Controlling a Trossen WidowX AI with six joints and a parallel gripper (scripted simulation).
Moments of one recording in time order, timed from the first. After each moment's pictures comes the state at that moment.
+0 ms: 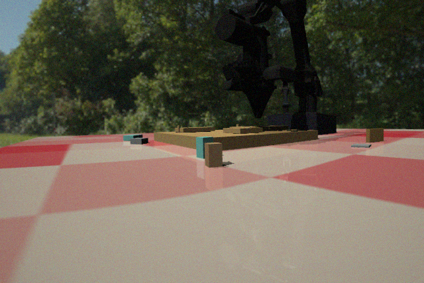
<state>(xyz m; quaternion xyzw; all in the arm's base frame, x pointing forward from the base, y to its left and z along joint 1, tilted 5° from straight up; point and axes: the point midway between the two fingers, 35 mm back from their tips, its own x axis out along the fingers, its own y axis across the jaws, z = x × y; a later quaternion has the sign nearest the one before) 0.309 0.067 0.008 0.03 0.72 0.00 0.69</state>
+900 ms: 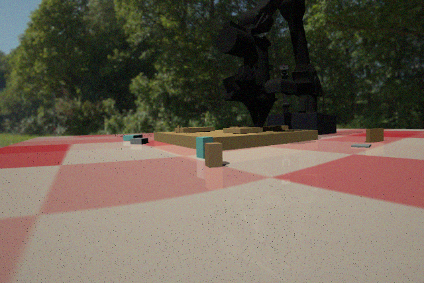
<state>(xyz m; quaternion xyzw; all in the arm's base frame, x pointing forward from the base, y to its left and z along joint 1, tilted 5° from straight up) 0.306 0.068 -0.019 0.03 0.72 0.00 0.69</state>
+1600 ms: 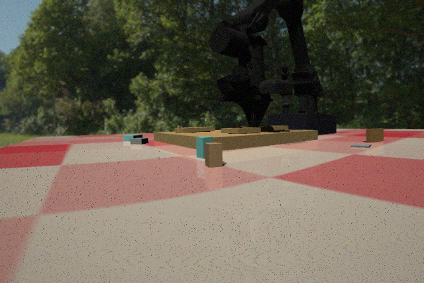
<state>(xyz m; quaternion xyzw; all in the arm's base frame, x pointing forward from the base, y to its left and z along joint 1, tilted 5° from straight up) 0.321 0.068 -0.021 0.03 0.72 0.00 0.69</state>
